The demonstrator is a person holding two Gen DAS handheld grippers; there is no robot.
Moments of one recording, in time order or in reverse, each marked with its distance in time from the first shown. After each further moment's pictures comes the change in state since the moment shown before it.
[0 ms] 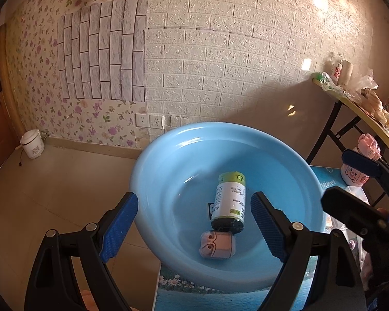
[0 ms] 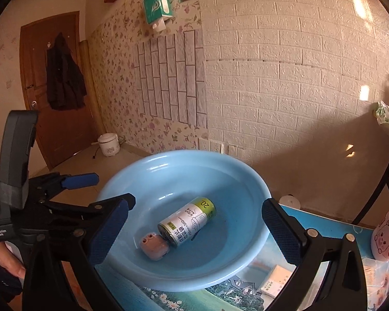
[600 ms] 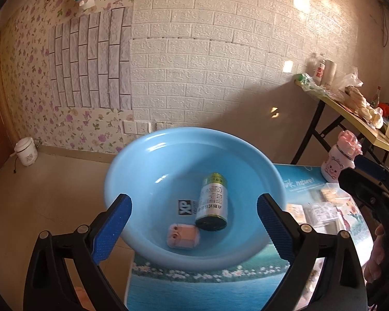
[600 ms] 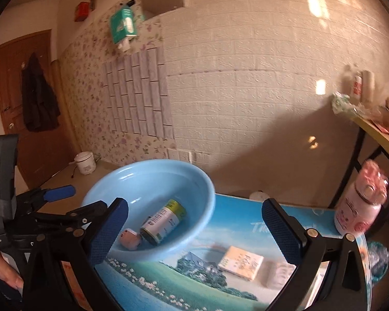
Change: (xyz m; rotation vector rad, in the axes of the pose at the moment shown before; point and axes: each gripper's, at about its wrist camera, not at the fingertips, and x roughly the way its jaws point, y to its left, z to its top) left arm -0.034 -0.043 -0.010 0.035 -0.030 -0.053; right arm -0.075 -0.044 -0.019 0.136 -0.041 -0.162
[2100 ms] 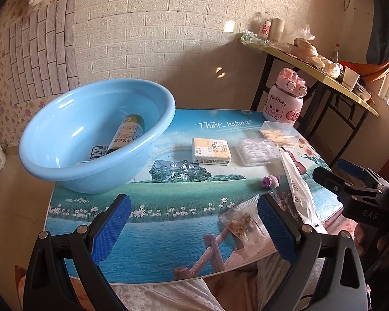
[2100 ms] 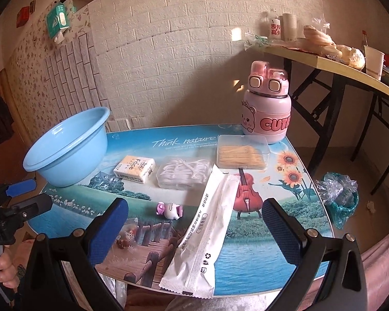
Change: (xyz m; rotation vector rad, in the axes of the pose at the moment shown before) left arm -0.007 -0.106 -0.083 0.122 0.138 -0.184; right arm -0.080 -0.116 -0.118 0.180 0.142 -0.259
